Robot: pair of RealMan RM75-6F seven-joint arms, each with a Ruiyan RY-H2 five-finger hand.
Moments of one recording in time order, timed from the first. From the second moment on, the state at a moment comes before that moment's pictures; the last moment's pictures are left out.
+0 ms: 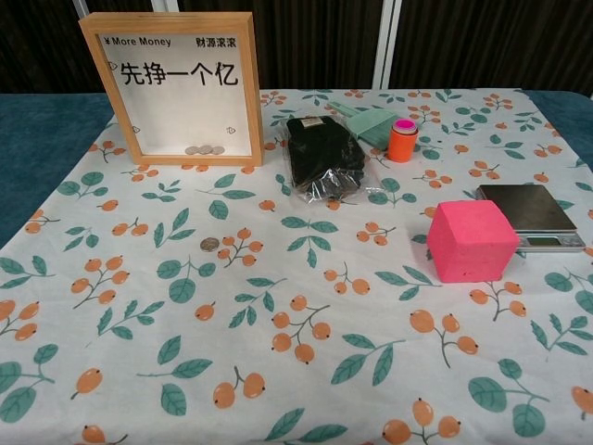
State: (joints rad) left arm -1.03 -1.13 -0.31 -1.67 1.16 0.95 0.01; right arm 0.05 -1.11 0.22 -1.81 -0.96 1.49 -0.24
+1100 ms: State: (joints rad) left arm -0.79 -1.59 -0.04 -1.41 1.17 1.02 0.41; right arm 0.05 -1.10 0.23 -1.84 -0.93 1.48 -0.25
